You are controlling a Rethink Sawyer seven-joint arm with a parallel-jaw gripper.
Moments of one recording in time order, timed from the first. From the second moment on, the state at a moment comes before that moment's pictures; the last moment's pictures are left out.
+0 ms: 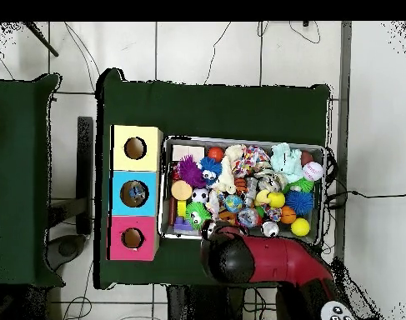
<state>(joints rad) -0.56 -0.91 0.23 2.09 -0.38 0.37 1.89</state>
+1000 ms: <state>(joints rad) -0.93 -0.94 0.51 2.06 -0.47 0.52 1.81</state>
